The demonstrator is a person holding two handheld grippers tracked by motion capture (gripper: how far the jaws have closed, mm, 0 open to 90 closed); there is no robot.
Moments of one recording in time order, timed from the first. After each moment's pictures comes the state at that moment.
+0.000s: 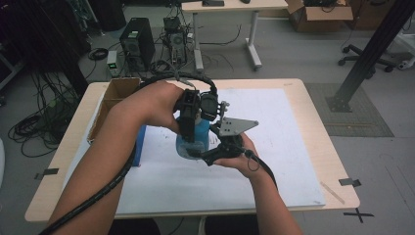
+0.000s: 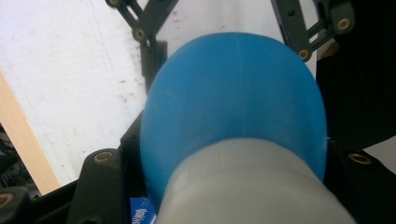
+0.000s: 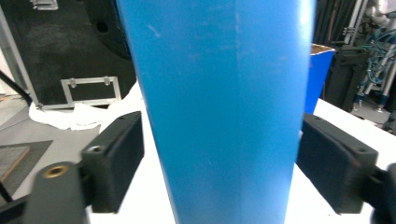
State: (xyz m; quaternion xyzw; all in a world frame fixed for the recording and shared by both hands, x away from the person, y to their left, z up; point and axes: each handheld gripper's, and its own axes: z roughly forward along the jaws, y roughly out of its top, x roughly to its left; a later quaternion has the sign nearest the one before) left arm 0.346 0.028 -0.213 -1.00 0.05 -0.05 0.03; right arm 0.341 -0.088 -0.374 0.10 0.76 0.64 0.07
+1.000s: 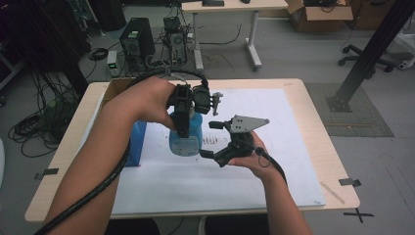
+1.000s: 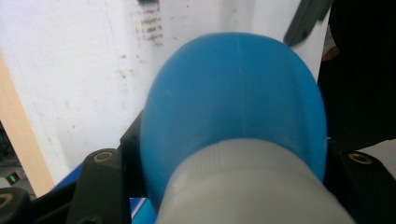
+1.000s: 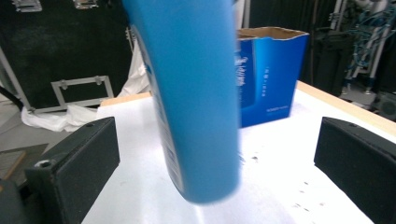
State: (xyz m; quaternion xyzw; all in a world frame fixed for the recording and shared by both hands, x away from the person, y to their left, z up) left arm 0.358 0.044 -0.210 -1.00 -0.01 -0.05 0.05; right arm 0.346 -0.118 -0.373 0.13 0.76 0.63 0.06
